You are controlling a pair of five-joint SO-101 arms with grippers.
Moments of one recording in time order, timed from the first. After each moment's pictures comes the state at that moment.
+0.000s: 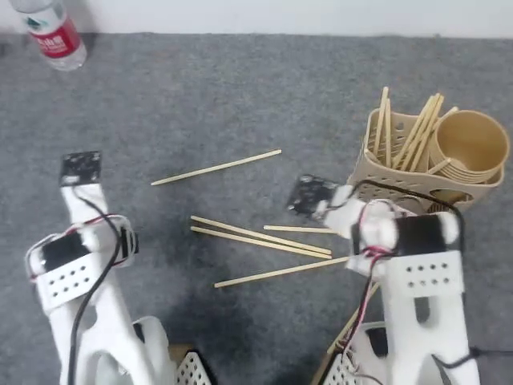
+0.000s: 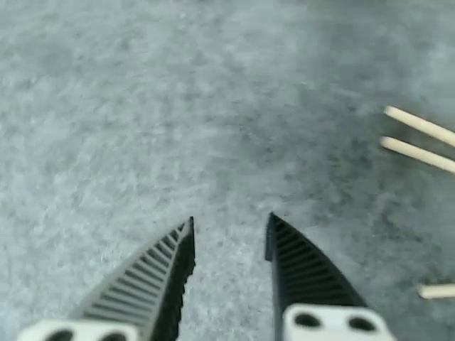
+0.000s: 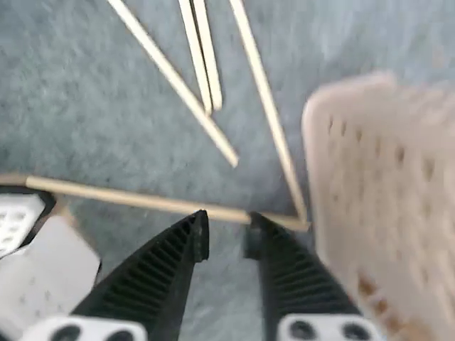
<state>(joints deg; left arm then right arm) -32.3 -46.2 59.4 68.8 -10.4 -12.1 -45.7 35.4 94.0 59.4</state>
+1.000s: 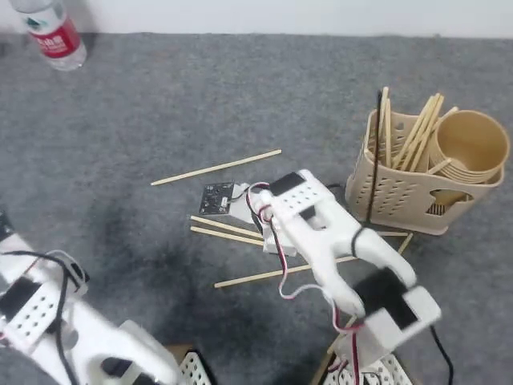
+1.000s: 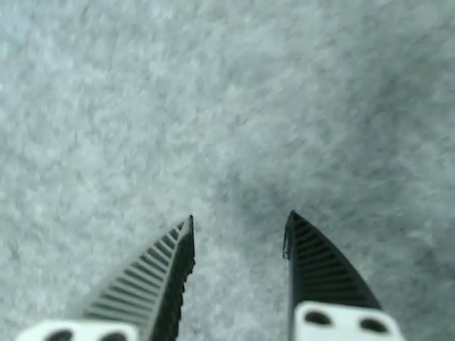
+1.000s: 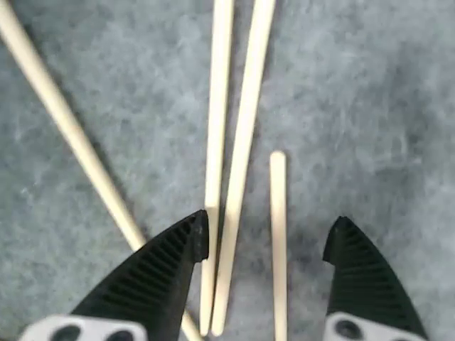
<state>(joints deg) -61.9 -46.2 66.2 61.8 -8.3 -35.5 6.8 25.8 63.5 50.0</state>
